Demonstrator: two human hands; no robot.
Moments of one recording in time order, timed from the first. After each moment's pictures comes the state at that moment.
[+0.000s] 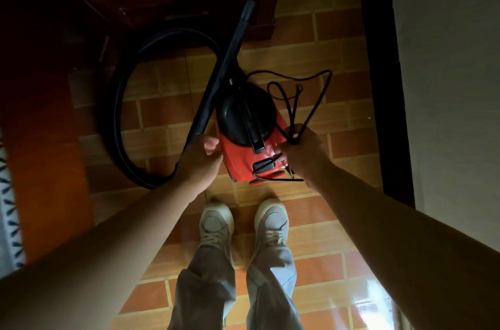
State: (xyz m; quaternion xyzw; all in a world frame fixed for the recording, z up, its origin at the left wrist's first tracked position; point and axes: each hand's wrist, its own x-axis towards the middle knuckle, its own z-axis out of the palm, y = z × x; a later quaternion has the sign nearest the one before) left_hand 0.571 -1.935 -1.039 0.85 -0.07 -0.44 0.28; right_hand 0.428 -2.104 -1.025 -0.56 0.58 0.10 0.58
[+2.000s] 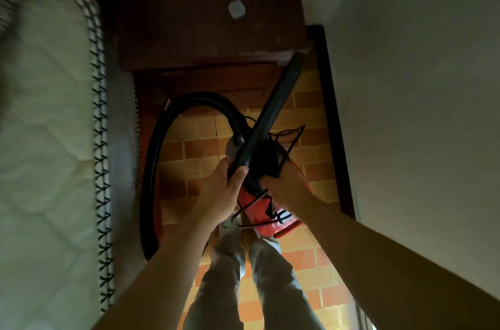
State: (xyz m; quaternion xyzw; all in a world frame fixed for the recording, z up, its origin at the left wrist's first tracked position) left_hand 0.583 -1.904 -0.686 0.81 -0.18 -0.44 0.34; right_hand 0.474 -2.043 -0.676 -0.66 0.48 0.12 0.56
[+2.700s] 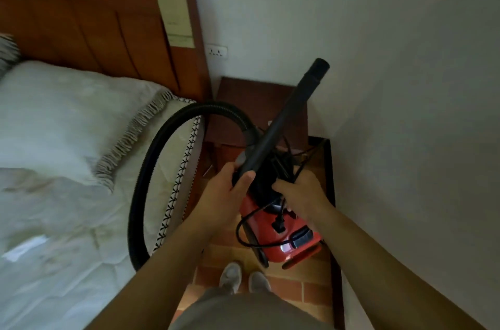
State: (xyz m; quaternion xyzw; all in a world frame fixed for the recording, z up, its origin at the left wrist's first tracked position) left_hand 0.550 -1.848 -0.345 0.82 -0.18 -0.26 0.48; right_hand 0.460 -2.018 -0.345 -0.72 0.35 0.01 0.60
